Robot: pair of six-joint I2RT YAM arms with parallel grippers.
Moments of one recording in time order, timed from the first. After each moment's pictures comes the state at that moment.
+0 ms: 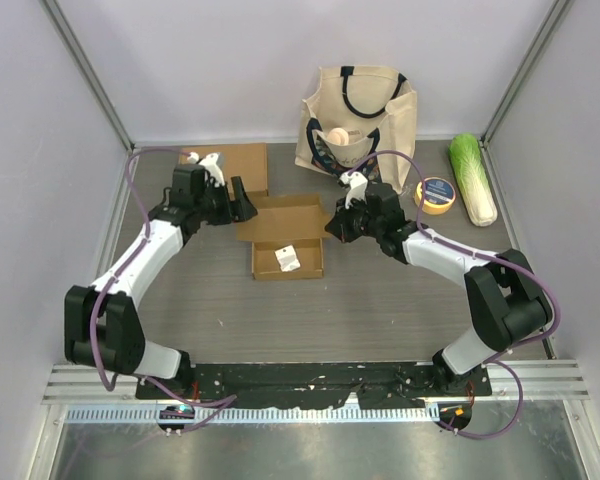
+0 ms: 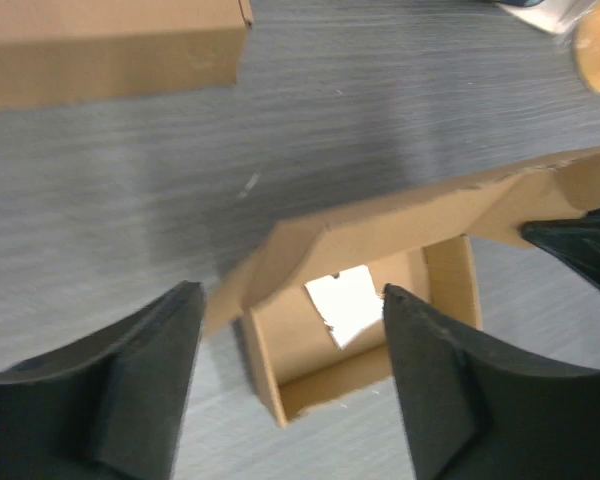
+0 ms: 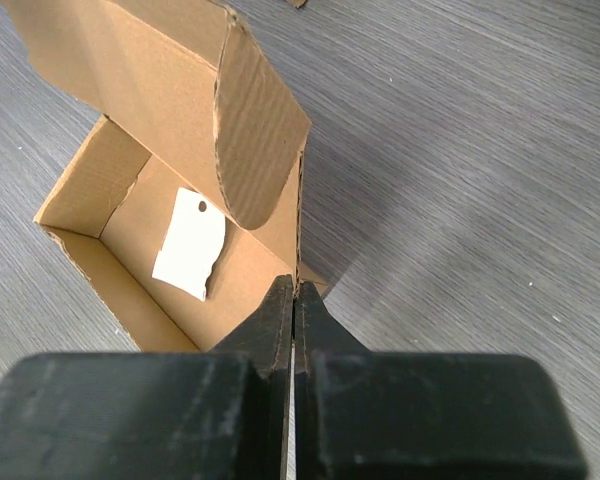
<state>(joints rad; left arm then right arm) -0.21 1.38 1.00 -0.27 0.30 -0.38 0.47 1.56 0.90 0.16 -0.34 0.14</state>
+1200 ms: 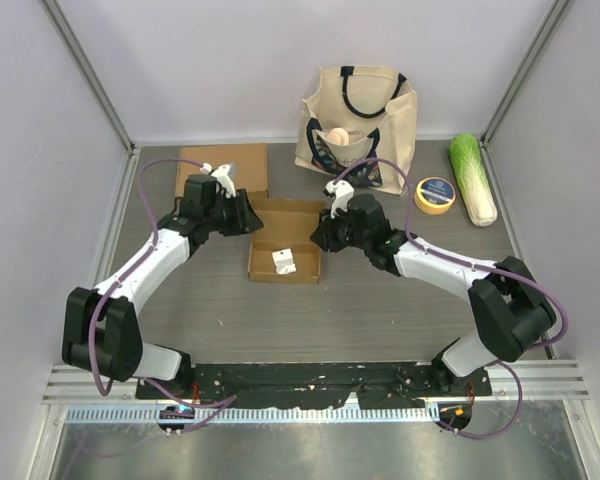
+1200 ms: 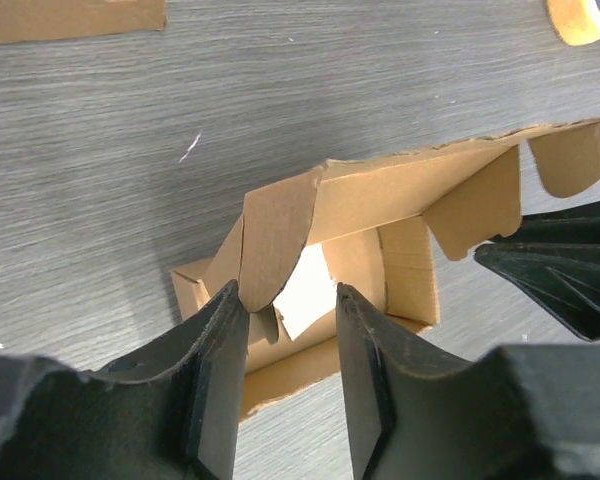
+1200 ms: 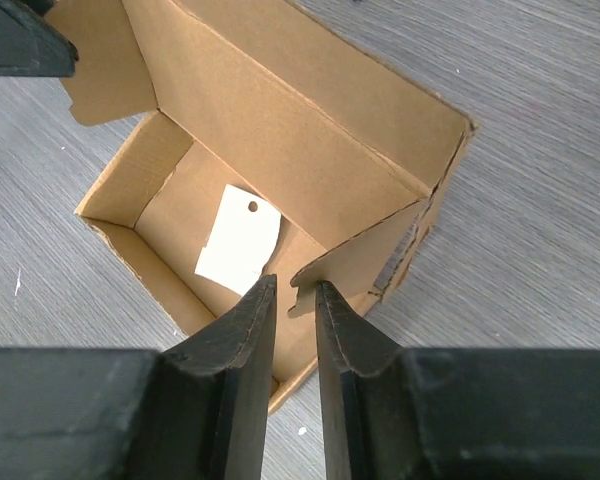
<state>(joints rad) -0.28 1.40 0.99 -0.25 0.33 -0.40 0.62 1.51 0.88 0.15 -0.21 0.22</state>
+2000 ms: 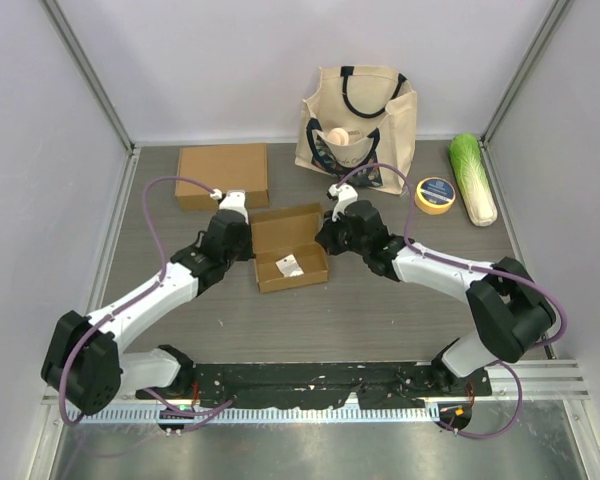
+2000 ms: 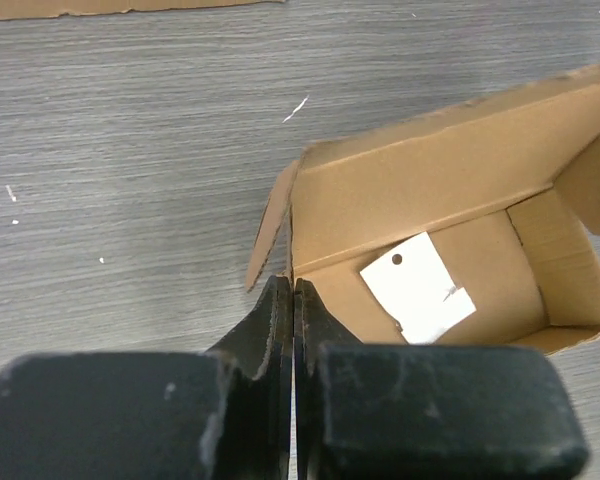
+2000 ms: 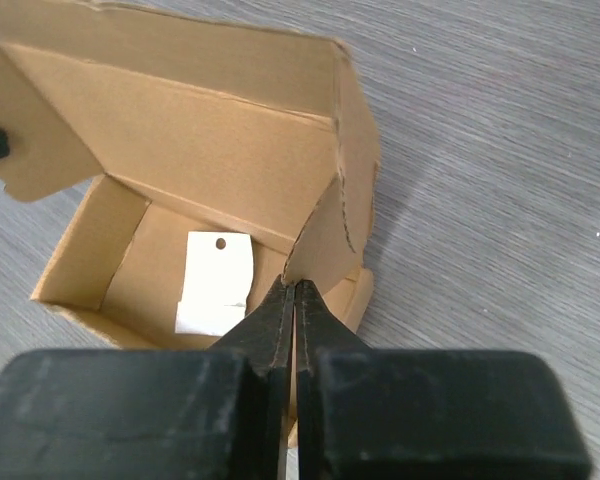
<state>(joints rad) -0.54 1.23 0.79 -0.21 -0.24 -0.39 0.65 1.51 0.85 0.17 -0.08 0.29</state>
